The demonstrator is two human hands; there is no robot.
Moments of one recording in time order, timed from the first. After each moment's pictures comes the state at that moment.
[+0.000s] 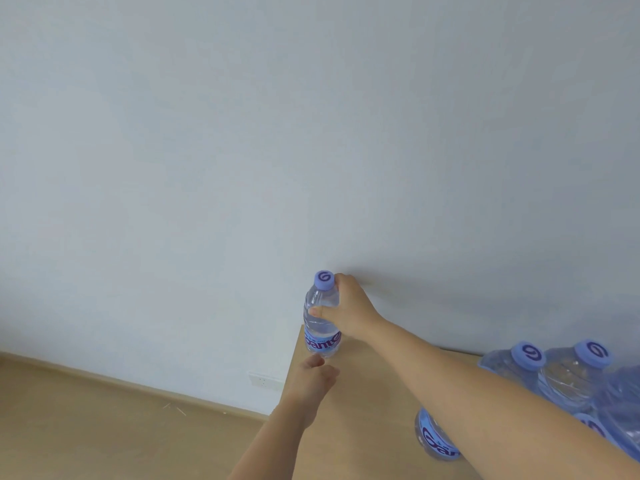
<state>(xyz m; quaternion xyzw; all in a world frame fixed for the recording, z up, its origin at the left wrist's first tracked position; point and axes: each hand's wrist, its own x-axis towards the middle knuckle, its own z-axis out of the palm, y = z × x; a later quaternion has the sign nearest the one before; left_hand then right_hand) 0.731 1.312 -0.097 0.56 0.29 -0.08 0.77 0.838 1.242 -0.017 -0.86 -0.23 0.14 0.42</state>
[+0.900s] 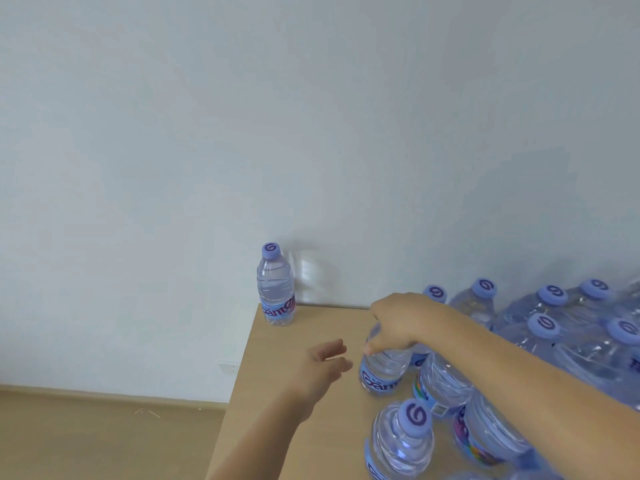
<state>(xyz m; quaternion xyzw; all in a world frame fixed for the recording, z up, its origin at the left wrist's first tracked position) 0.694 1.223 -0.068 0.68 0.17 -0.14 0.70 0.764 1.089 0.061 -0.93 -0.25 0.25 -0.09</state>
